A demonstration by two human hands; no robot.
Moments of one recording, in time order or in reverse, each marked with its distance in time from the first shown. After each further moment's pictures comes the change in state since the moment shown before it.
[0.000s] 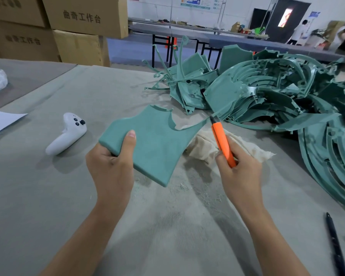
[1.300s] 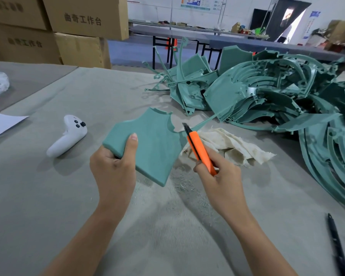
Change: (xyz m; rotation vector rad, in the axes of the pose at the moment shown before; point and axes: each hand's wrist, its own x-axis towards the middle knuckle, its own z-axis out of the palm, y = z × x) left_hand 0.002 -0.012 0.000 0.132 0.024 0.012; right_hand -0.015 -0.022 0.017 0.227 -0.203 0.087
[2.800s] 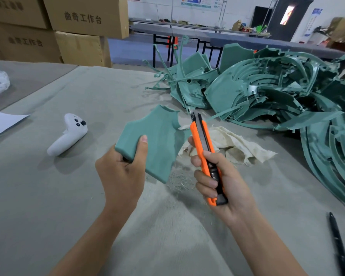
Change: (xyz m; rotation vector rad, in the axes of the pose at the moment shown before) left_hand -0.015 0.011 0.000 0.224 -0.057 0.169; right_hand 0.001 -0.027 -0.009 1.213 -0.322 0.581
